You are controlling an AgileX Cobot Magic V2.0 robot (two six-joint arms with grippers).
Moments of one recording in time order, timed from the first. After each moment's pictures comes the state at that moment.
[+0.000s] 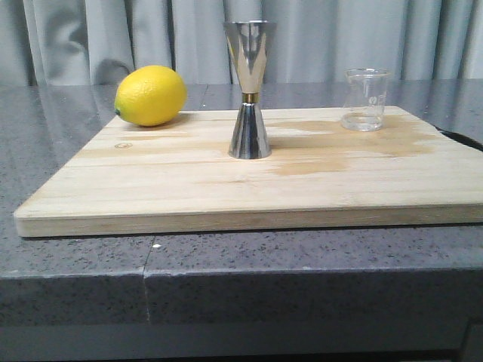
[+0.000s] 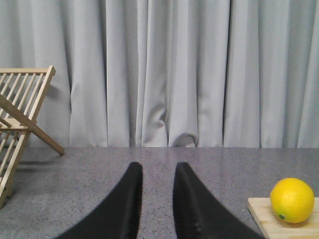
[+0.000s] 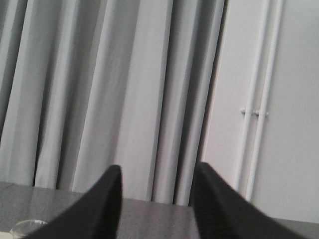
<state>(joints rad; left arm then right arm) -0.11 0.06 -0.50 0.27 0.40 -0.26 -0.13 -0.01 -0.25 -0.80 -0.07 0.62</state>
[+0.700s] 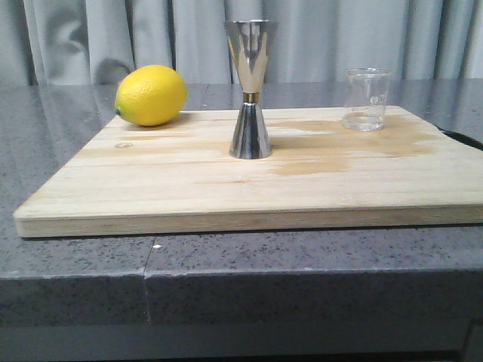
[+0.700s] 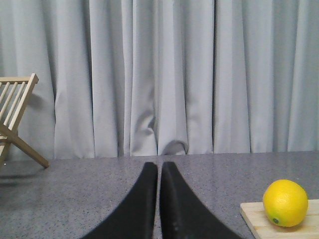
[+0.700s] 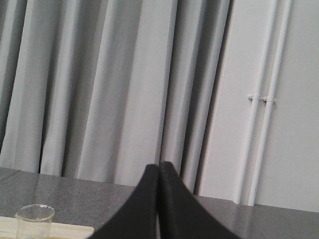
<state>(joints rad) -0.11 0.06 -0.39 0.27 0.23 -0.26 -0.13 -0.01 -0.22 -0.80 -0.09 0.62</state>
